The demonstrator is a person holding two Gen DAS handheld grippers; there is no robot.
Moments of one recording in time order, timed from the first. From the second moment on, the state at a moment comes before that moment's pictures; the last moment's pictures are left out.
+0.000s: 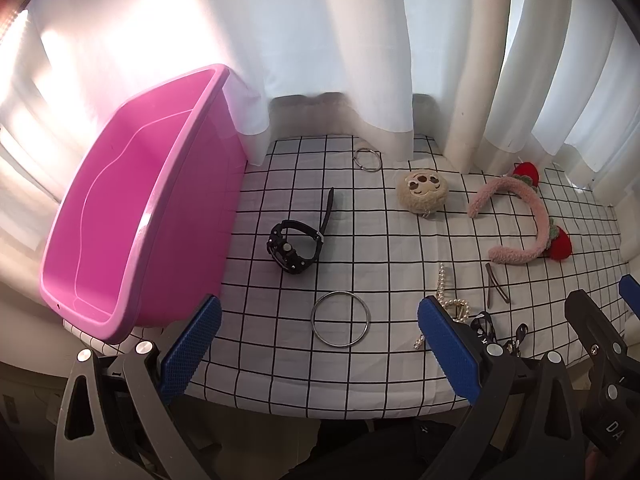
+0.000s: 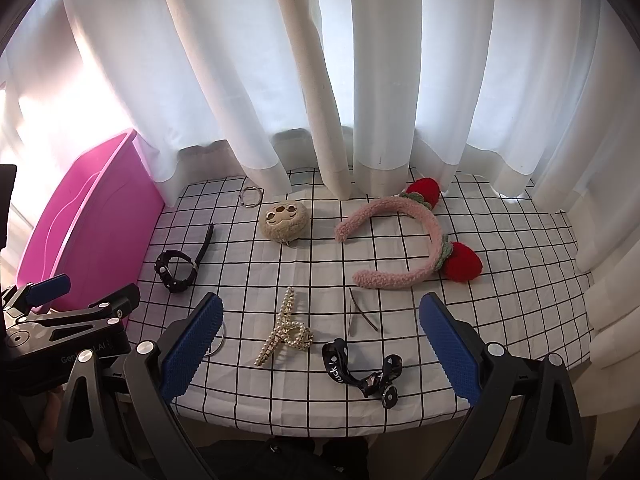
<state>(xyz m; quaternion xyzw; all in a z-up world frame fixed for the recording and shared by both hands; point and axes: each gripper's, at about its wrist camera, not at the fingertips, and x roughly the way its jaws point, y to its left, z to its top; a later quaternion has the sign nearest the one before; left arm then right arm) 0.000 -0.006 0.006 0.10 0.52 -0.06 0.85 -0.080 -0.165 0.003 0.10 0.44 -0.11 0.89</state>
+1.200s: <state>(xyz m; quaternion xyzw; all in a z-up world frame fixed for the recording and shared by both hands) 0.001 -0.007 0.005 0.10 0.52 -0.06 0.85 -0.082 -0.166 0.002 0.10 0.44 -0.11 0.89</state>
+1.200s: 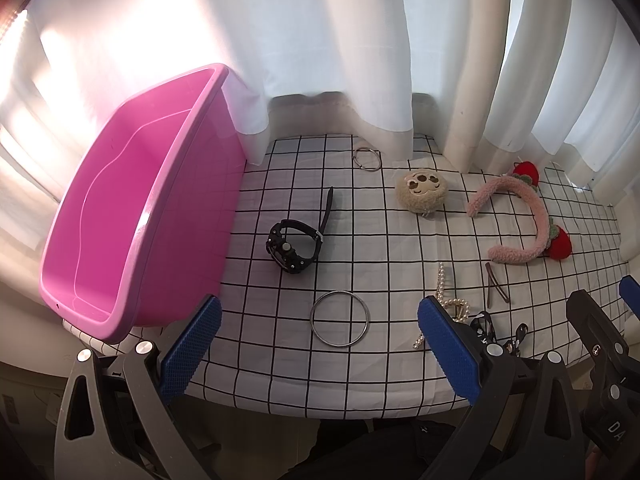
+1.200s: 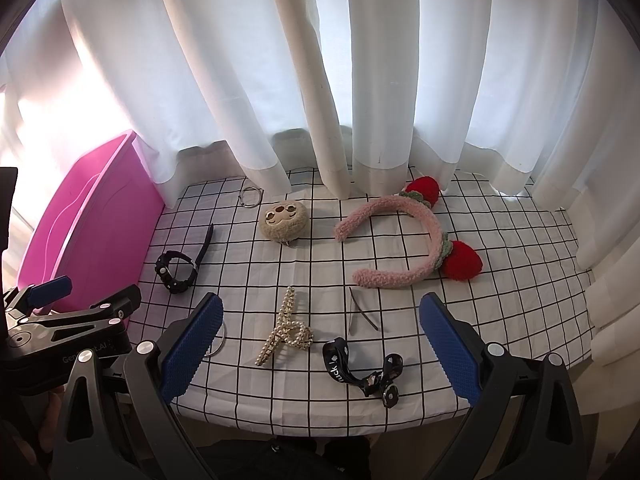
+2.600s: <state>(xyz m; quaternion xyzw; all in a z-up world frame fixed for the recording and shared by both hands) -0.009 0.022 -0.114 0.02 0.56 -0.06 0.83 -0.127 -0.282 -0.100 0.15 0.49 -0.15 0.85</state>
